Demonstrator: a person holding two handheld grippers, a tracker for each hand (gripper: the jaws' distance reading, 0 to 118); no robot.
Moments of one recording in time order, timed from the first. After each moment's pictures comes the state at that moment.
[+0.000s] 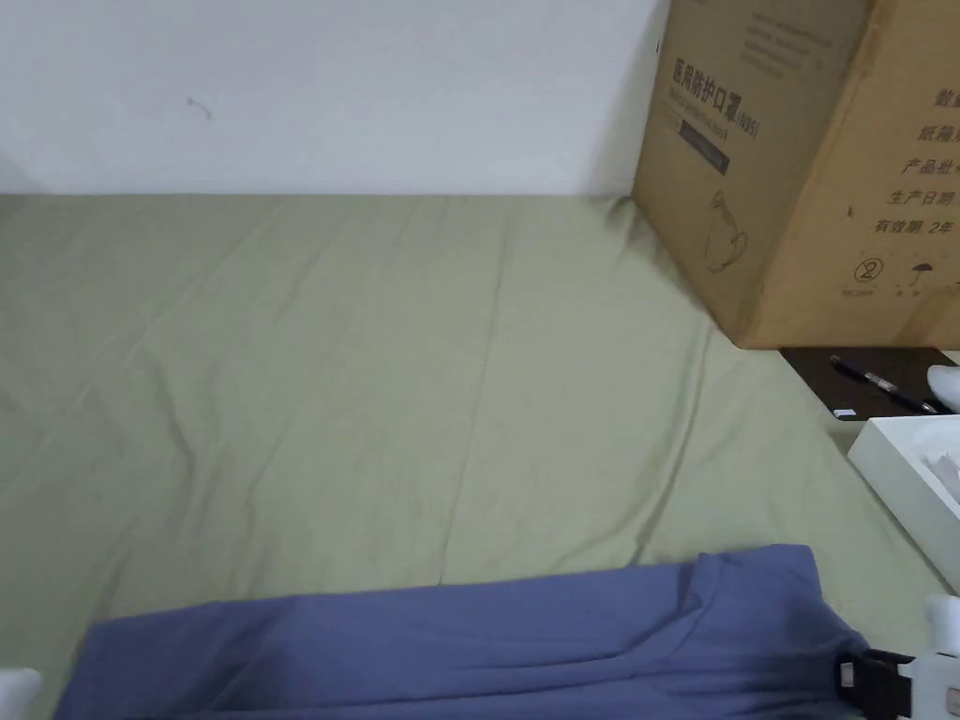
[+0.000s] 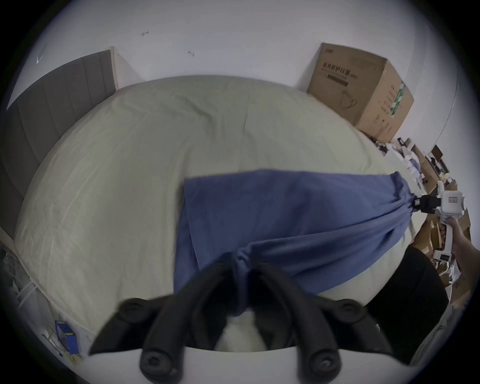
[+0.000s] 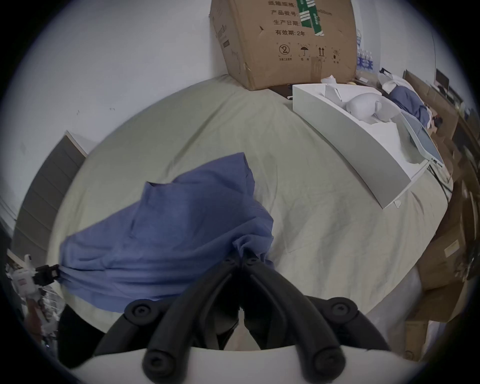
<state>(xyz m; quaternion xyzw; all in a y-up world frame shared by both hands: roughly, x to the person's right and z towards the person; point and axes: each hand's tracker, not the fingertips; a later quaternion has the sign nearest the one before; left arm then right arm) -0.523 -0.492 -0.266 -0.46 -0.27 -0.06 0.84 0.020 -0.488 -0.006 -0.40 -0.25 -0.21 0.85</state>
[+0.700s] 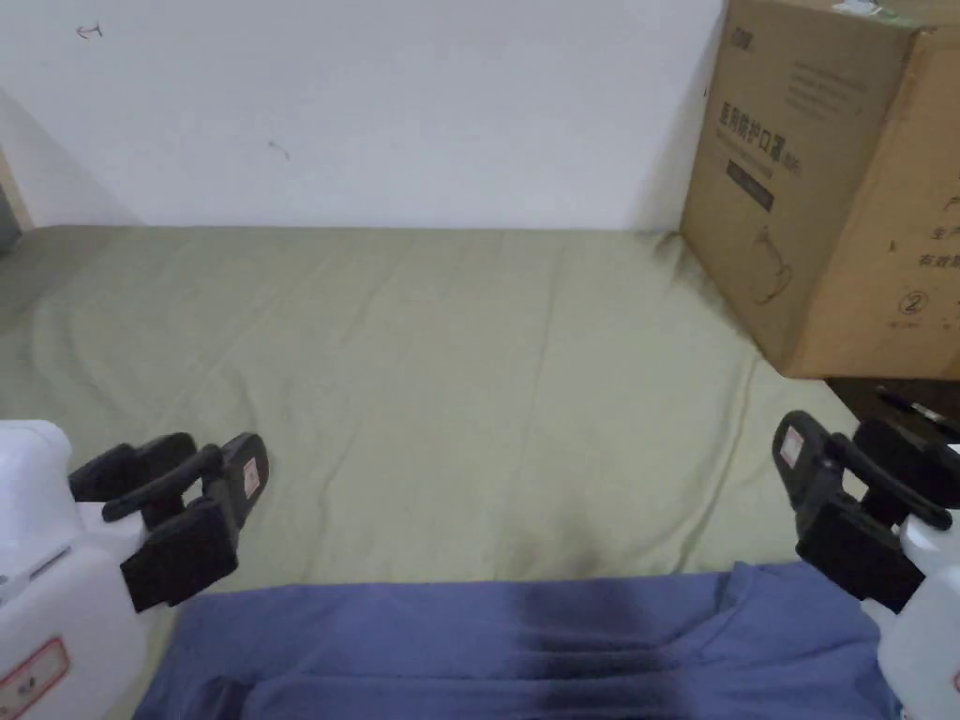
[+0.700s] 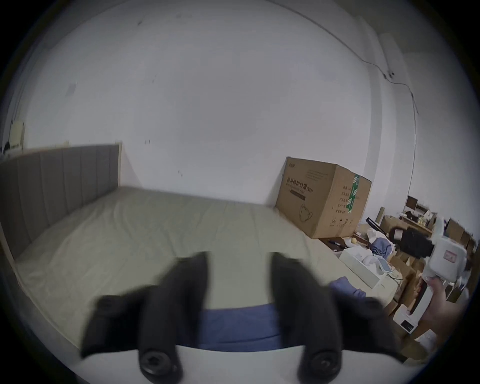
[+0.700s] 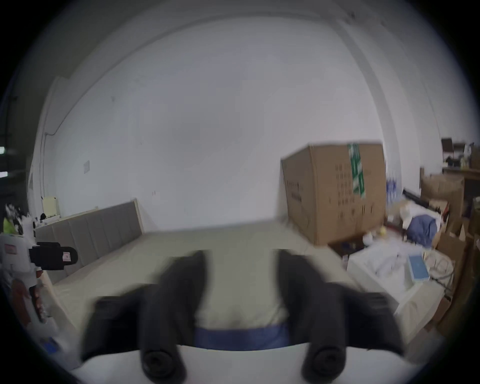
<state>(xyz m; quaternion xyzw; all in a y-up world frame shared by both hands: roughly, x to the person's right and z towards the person) -0.498 -0.315 -0.176 -0.13 -0.32 0.06 0.94 -0.154 -0.322 0.007 0.02 -0.20 -0.05 0.98</state>
